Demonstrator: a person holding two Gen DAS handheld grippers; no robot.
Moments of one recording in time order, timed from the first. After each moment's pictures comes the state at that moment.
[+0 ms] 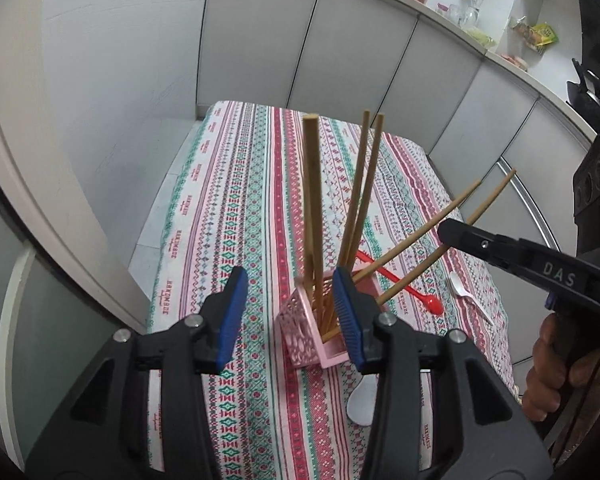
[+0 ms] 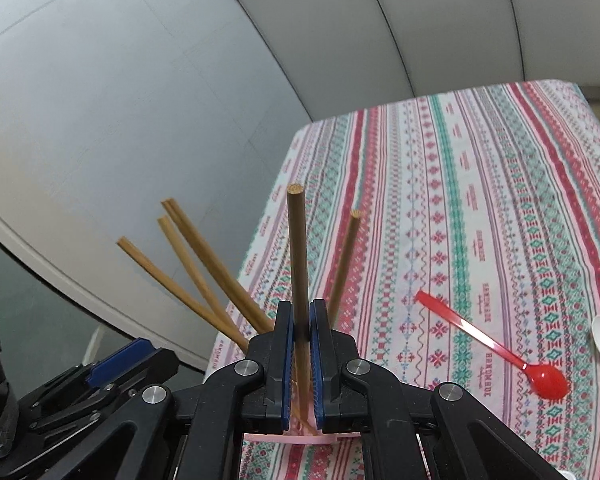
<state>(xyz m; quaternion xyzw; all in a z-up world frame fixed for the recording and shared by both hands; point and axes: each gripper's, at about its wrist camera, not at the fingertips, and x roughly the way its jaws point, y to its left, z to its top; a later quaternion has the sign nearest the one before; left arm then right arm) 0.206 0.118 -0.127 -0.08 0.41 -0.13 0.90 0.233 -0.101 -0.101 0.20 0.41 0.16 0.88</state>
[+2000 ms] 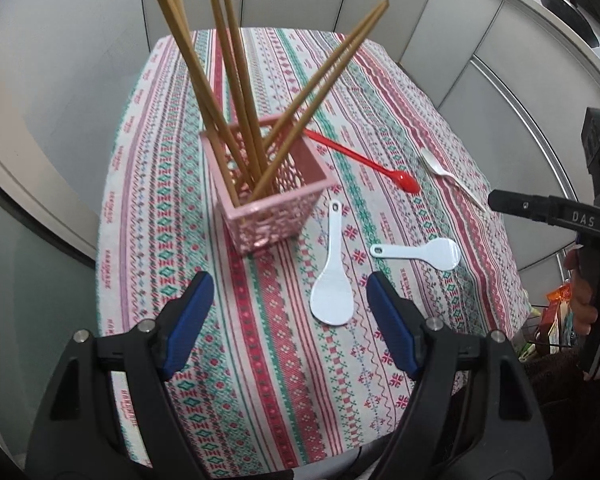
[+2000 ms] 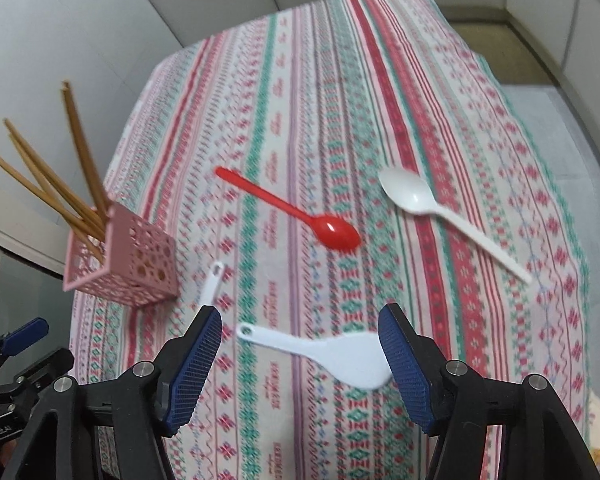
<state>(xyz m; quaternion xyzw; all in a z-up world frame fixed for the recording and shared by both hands) 0.153 0.056 -0.169 0.01 0.50 -0.19 0.84 0.141 -0.231 -0.156 0.19 0.53 0.04 0.82</state>
